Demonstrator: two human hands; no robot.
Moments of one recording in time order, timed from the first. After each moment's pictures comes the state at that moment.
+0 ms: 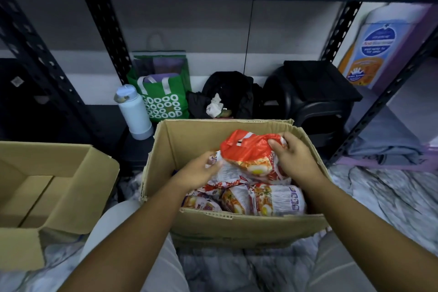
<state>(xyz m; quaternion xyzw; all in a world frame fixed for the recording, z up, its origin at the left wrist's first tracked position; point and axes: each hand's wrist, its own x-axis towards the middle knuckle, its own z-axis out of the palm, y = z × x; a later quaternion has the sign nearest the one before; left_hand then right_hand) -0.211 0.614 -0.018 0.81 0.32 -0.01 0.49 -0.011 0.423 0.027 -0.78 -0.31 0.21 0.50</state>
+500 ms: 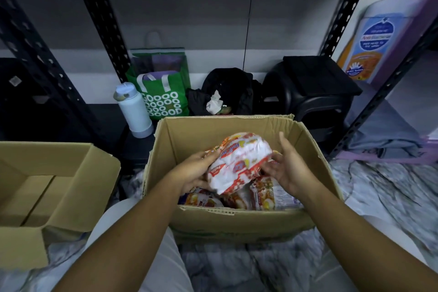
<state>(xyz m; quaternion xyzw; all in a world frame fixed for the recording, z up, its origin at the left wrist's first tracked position) -0.211 0.611 -0.015 0.59 0.38 0.01 0.71 -0.036 0.429 0.004 -0.57 -0.03 0.44 0.69</state>
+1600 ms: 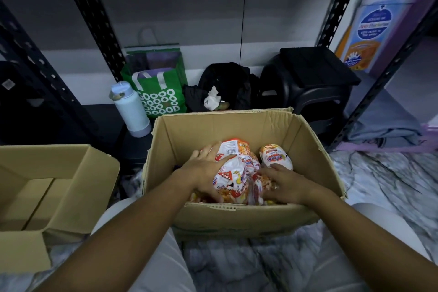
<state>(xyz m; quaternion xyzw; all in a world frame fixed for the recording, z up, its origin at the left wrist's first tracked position) -0.200 0.615 -0.028 0.97 0.13 -0.20 0.05 -0.029 0.393 -0.030 -0.83 -0.47 0.31 0.05</state>
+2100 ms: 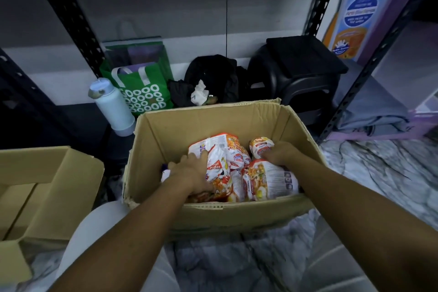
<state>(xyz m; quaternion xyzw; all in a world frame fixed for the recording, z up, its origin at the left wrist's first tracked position) -0.193 0.588 -0.034 0.92 0.32 -0.23 0.07 0.024 0.434 -0.039 -0.92 -0.19 0.31 0.14</state>
